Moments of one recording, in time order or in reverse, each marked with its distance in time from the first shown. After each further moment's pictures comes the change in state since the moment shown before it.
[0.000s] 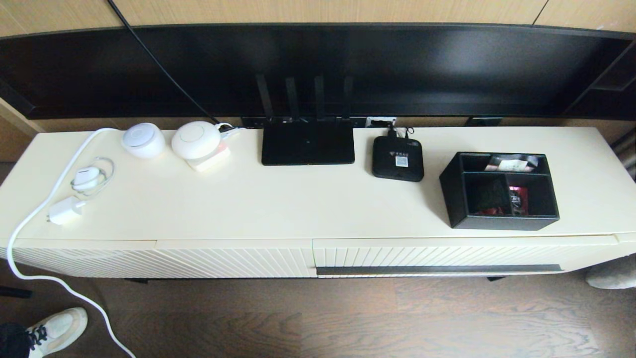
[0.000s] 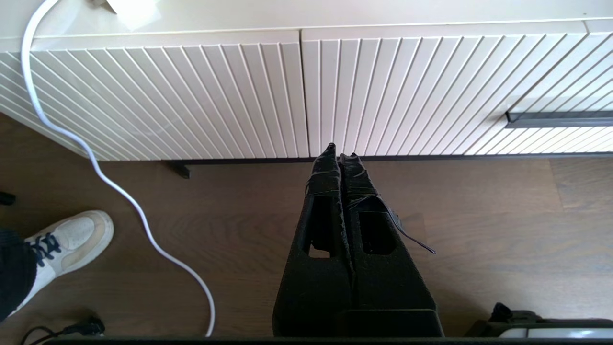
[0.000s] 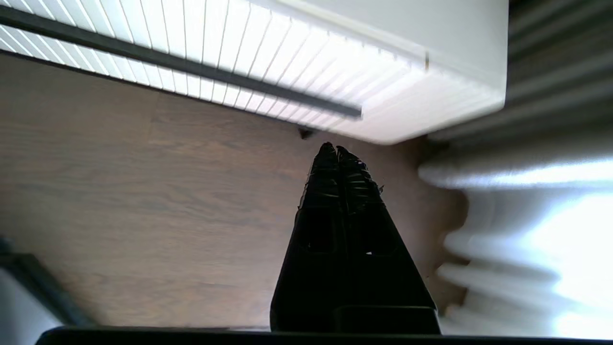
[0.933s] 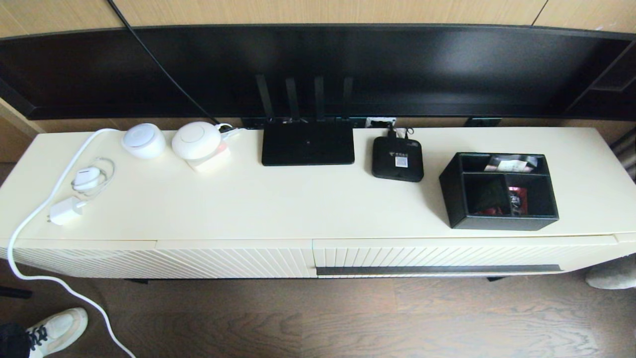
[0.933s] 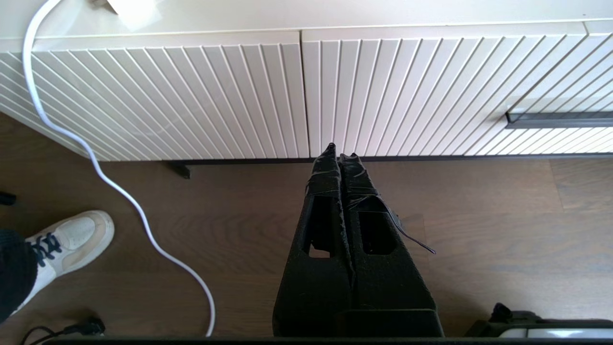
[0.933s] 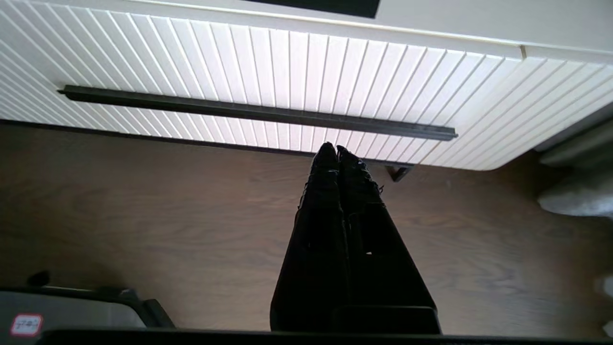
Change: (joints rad) left arm 0.000 0.000 0.000 0.000 0.000 0.000; right arm -0.035 -0.321 0.282 -0.149 0.216 0.261
